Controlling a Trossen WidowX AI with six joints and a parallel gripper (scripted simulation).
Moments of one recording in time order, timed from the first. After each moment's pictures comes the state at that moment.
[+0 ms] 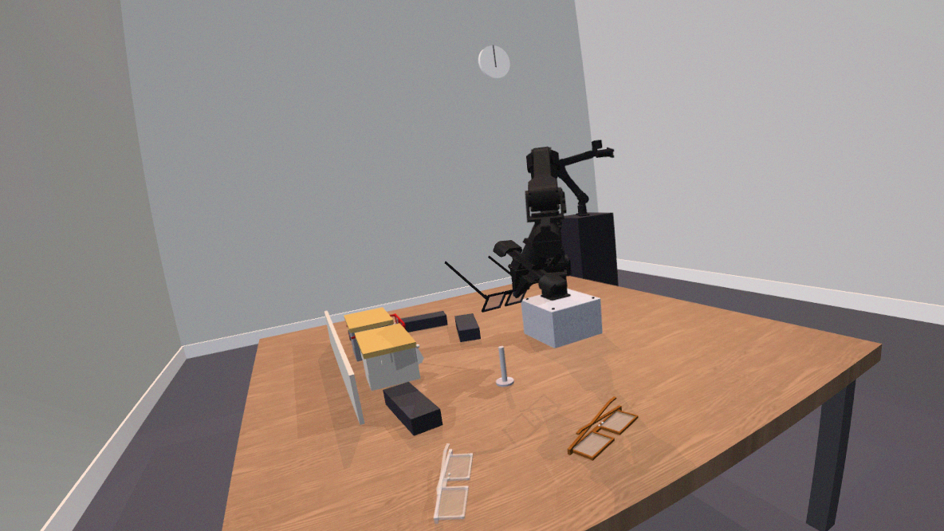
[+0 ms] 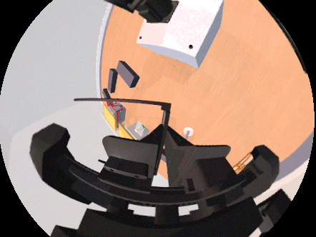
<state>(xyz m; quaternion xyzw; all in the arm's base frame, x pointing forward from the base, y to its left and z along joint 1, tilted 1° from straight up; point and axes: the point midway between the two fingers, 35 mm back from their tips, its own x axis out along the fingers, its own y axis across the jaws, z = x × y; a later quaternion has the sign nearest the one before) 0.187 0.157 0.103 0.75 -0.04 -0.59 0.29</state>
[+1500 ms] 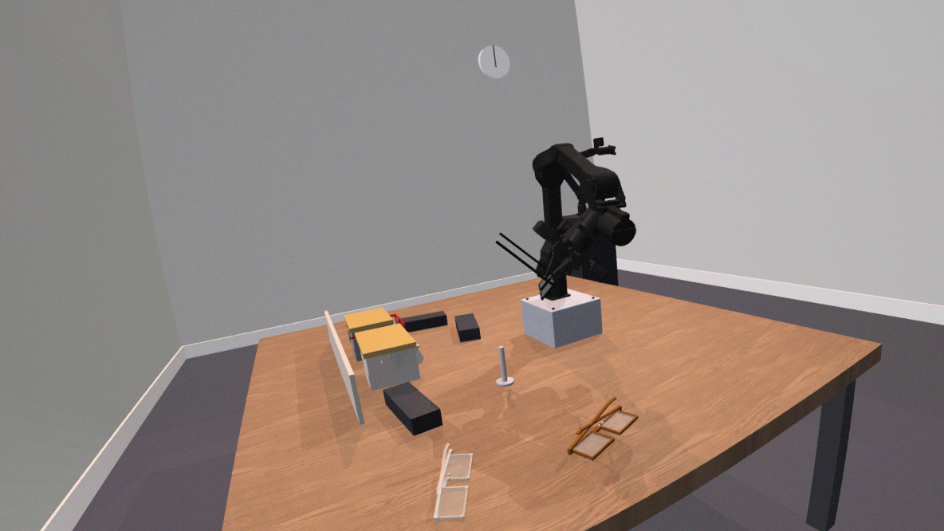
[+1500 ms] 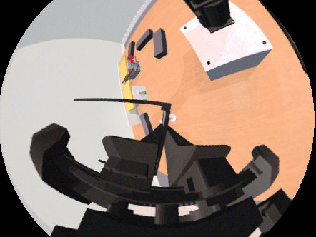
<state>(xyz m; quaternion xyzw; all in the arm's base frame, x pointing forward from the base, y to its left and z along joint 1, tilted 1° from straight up) 0.127 0.213 0.138 0.71 0.12 -0.42 0.55</state>
